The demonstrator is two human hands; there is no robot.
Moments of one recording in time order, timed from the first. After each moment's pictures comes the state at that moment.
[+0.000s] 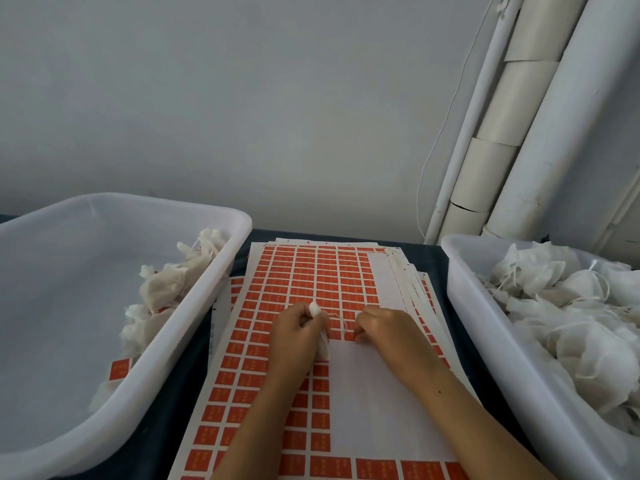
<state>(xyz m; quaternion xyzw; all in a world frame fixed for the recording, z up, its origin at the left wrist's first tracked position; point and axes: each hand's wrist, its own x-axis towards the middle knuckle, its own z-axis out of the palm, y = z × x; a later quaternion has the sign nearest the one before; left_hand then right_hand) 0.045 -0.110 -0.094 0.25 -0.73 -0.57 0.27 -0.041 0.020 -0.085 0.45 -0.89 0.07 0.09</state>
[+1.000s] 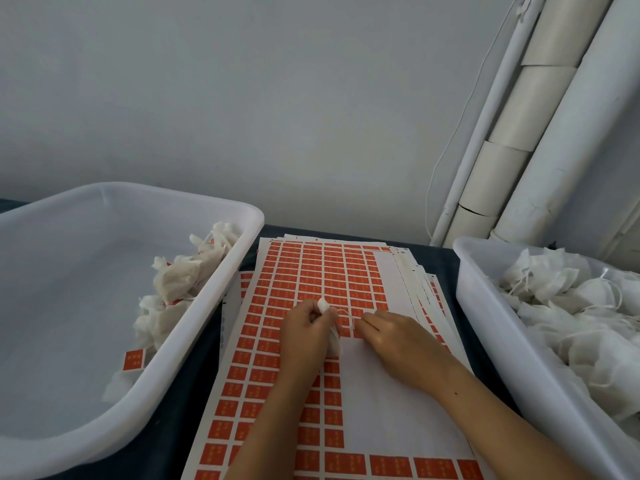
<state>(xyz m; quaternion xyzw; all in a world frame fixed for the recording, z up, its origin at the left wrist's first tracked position) 0.043 -0.112 -0.097 0.25 -0.71 -0.59 0.30 -0.036 0.022 -0.083 0.54 -0.83 -0.03 0.14</state>
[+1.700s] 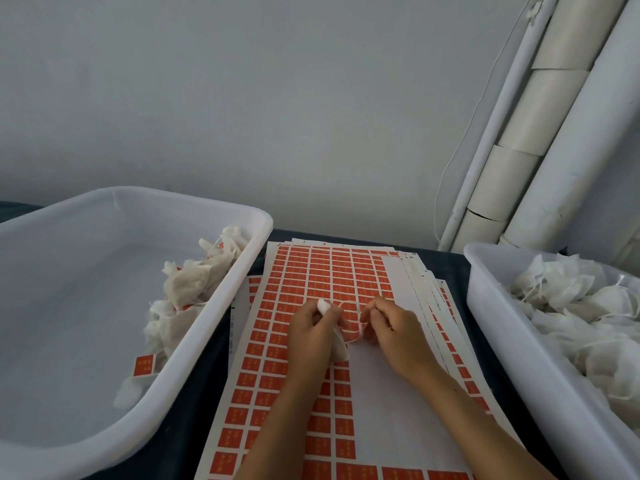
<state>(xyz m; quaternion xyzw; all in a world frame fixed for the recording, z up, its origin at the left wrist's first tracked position) 0.043 -0.115 -0.093 0.25 -0.63 -0.68 0.29 -0.035 -0.008 -0.088 0.34 -0.85 0.39 0.02</state>
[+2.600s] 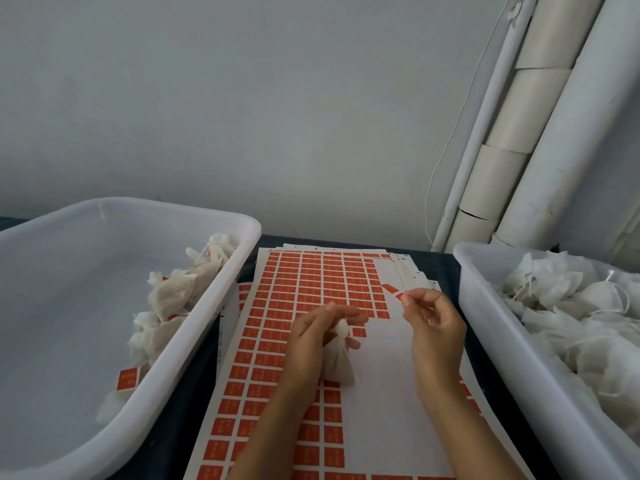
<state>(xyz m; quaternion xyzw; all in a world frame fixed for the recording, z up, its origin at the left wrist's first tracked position) 0.056 -0.107 -0.074 0.11 -0.63 -0.73 0.22 -0.027 0.012 -0.071 0.10 -0.70 0.69 0.15</state>
